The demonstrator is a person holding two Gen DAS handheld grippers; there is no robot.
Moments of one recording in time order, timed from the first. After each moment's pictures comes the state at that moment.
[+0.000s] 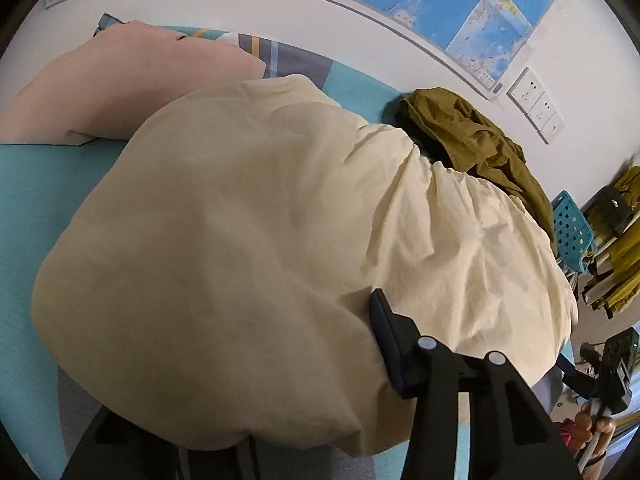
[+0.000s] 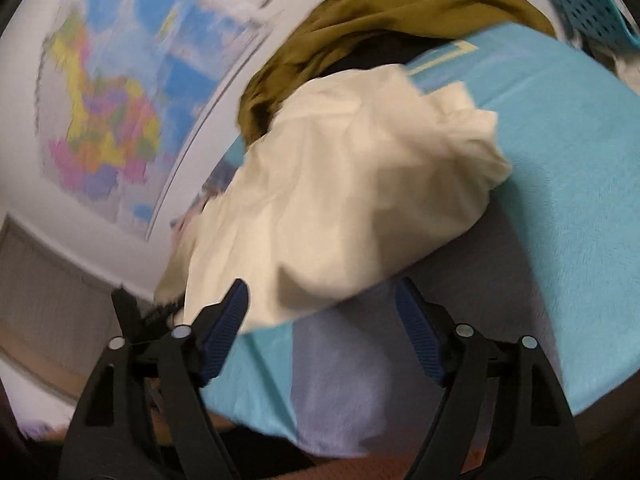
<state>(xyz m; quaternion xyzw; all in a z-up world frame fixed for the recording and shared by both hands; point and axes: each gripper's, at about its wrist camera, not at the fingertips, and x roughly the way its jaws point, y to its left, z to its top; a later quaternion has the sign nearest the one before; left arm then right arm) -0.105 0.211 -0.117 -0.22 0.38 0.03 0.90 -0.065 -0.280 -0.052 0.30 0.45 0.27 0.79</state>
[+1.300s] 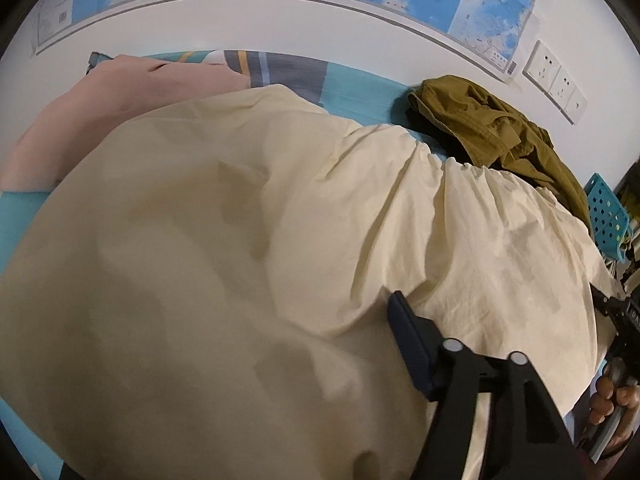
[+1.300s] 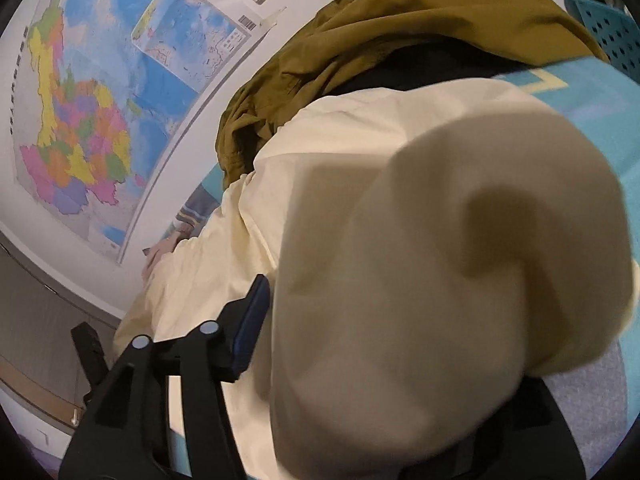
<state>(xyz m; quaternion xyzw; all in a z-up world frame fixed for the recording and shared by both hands) -0.070 0.182 -0.114 -0.15 0.39 0.08 0.90 0.019 -0.209 -0.061 0.27 0.41 0.26 0.83</state>
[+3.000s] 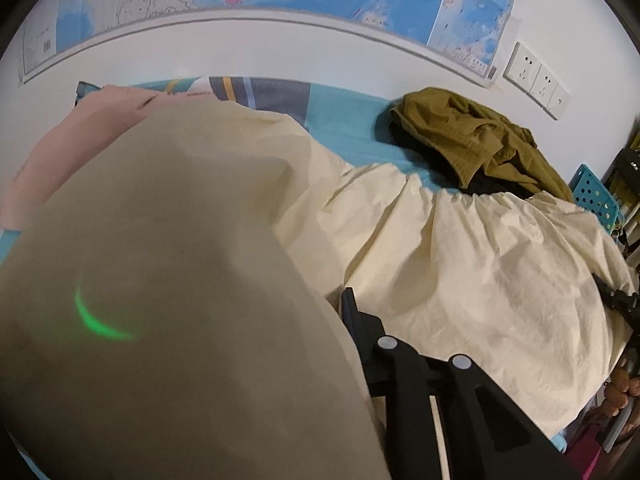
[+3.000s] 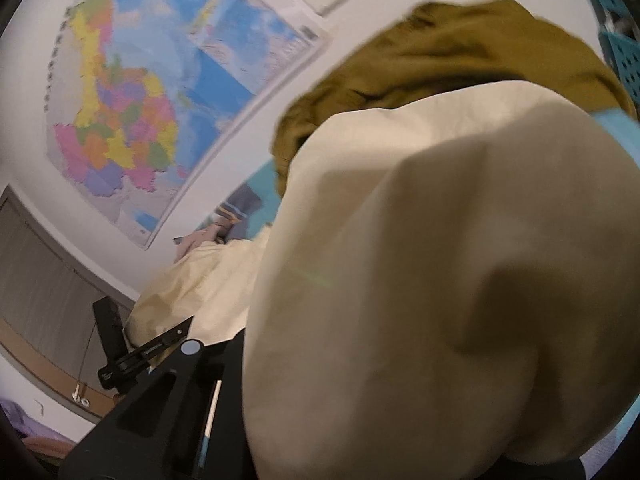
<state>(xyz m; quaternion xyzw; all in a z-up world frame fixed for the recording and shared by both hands) -0.071 0.188 -0.086 -0.13 0.38 0.06 0.92 -0.015 -0.203 0.000 0.24 0.38 0.32 0.84</state>
